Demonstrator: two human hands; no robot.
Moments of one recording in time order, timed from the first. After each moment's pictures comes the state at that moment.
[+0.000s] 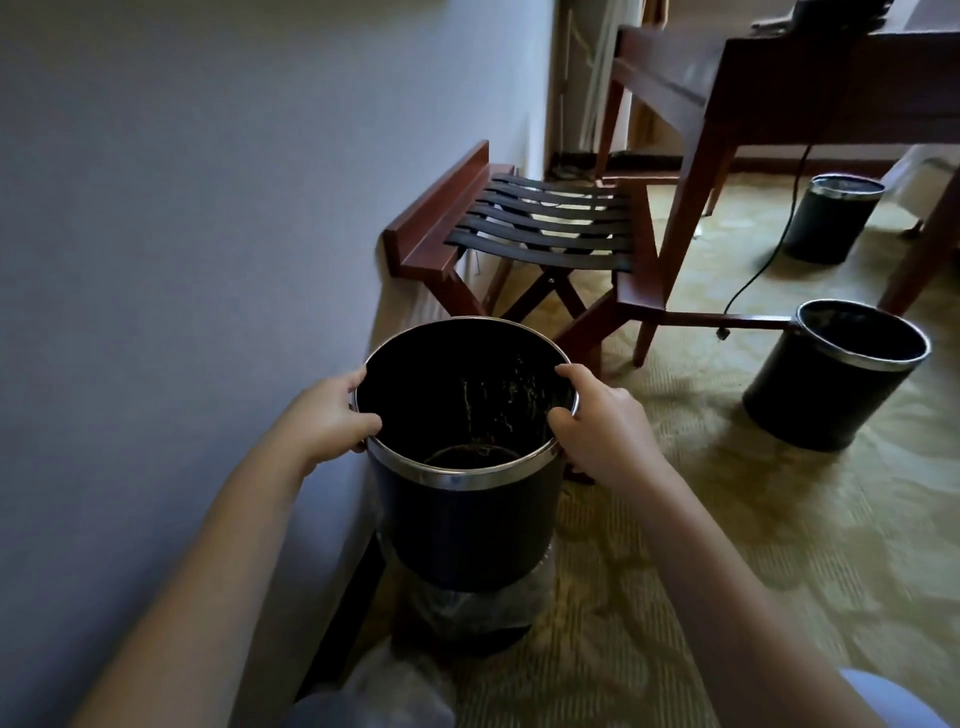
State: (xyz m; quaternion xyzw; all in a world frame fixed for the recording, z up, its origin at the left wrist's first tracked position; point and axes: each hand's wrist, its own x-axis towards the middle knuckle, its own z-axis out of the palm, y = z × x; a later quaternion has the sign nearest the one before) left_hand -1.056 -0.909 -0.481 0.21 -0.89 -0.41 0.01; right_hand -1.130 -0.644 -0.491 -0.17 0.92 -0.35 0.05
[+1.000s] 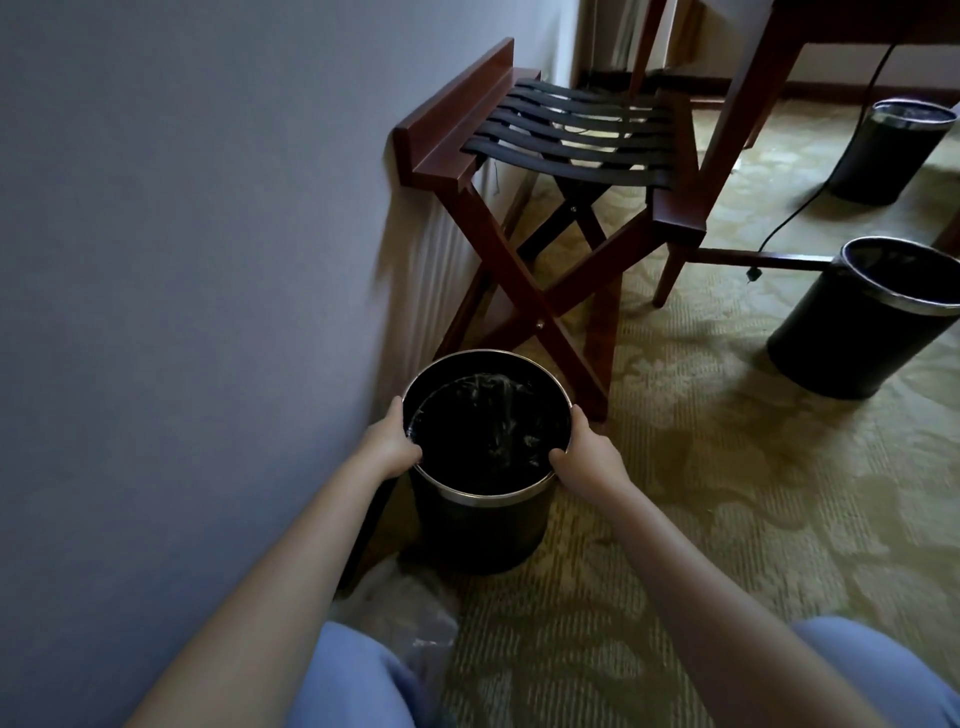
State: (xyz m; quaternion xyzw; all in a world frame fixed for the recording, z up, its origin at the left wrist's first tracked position) left_hand -1.069 -0.908 -0.672 0.29 -0.88 -0.35 -0.12; right_hand -1.128 -0.652 -0.651 -0.07 0.92 -0.31 0.24
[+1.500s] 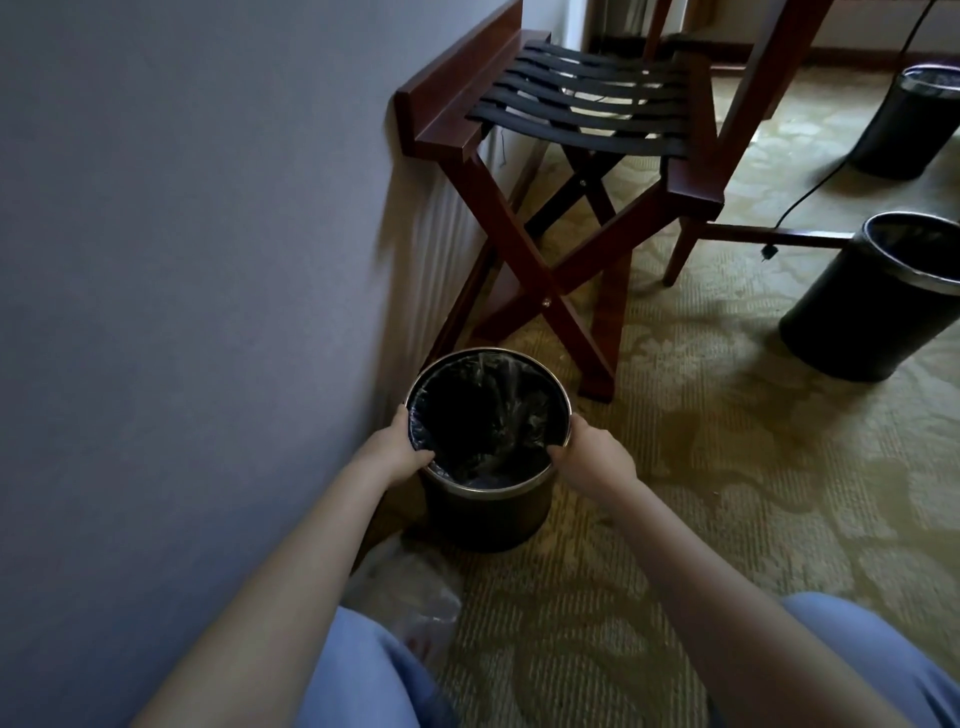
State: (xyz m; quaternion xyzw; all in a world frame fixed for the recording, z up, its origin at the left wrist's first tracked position) left_hand -1.050 -0.898 -0.691 0.28 -0.90 -0.30 -0.17; right_hand -1.127 -0.649 -0.680 -0.11 0.95 -0.21 0.21
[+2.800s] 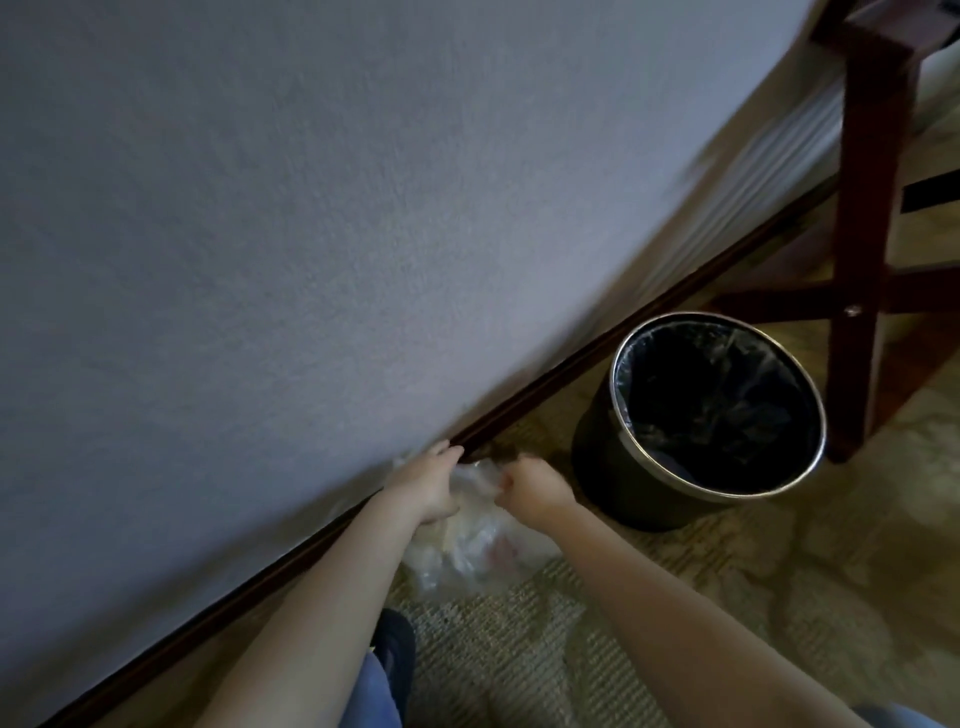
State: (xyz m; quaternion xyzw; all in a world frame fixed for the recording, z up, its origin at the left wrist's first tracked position) left_hand -0.845 -0.901 -0.749 0.42 -0.83 -0.26 -0.25; right_hand -0.986 -0.806 -0.788 -0.51 0.78 -0.04 0.35
